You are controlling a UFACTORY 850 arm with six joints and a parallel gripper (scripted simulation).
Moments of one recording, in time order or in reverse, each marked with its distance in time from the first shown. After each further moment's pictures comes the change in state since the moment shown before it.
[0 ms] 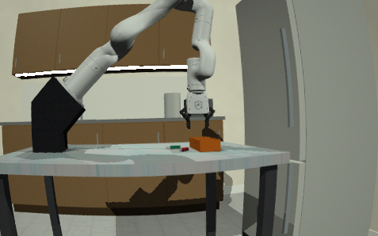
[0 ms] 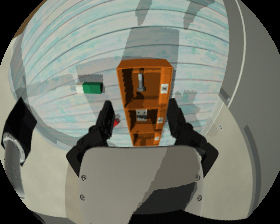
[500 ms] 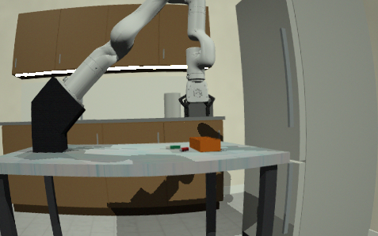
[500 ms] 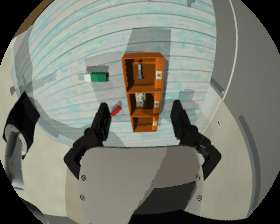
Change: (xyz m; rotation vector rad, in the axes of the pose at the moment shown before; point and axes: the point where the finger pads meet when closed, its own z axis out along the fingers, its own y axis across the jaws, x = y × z) arm 0.000 0.001 -0.053 -0.008 -0.013 -0.001
